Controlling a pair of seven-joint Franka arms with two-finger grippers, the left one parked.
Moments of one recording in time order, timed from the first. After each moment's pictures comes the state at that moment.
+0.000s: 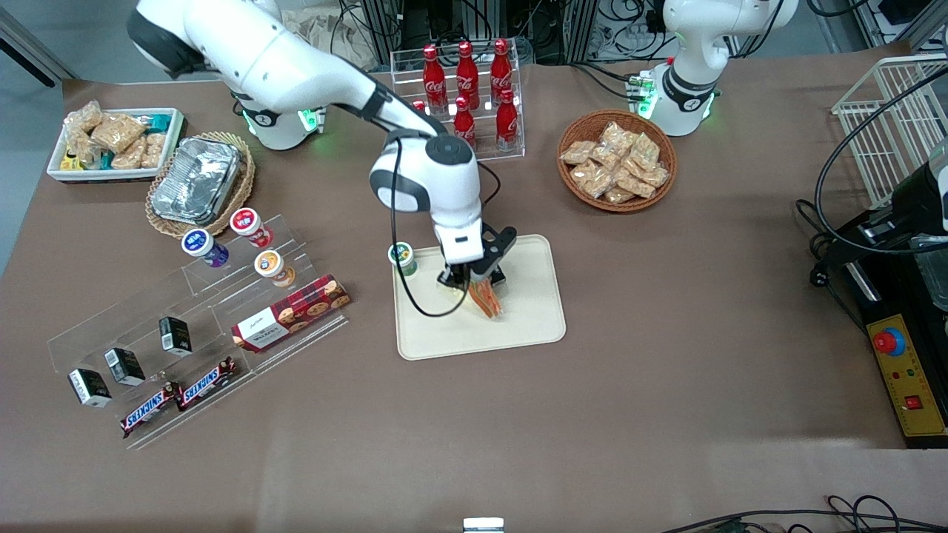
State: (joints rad) arm 0.35 0.65 0.51 -1.67 -0.69 2.36 0.17
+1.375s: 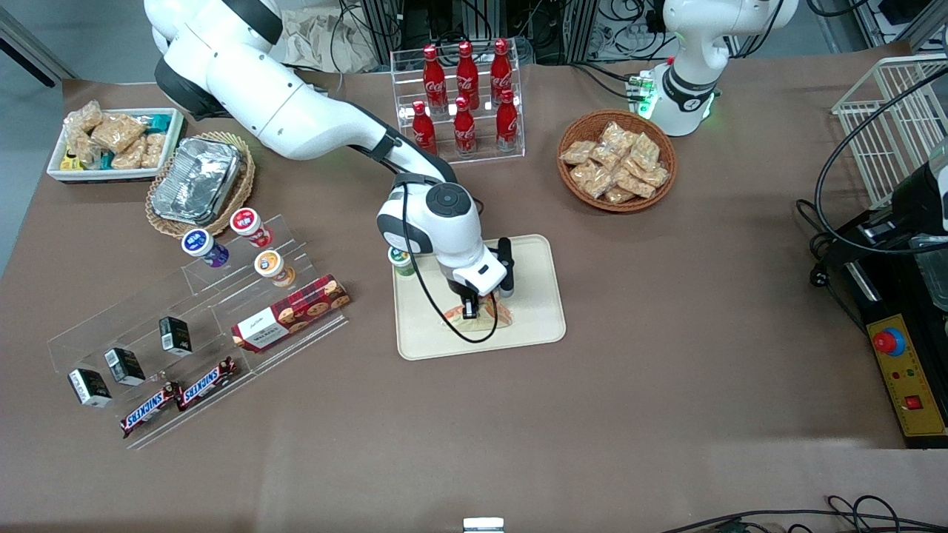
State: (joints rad) arm 0.36 0.80 0.48 -1.56 -0.69 2.42 -0.42
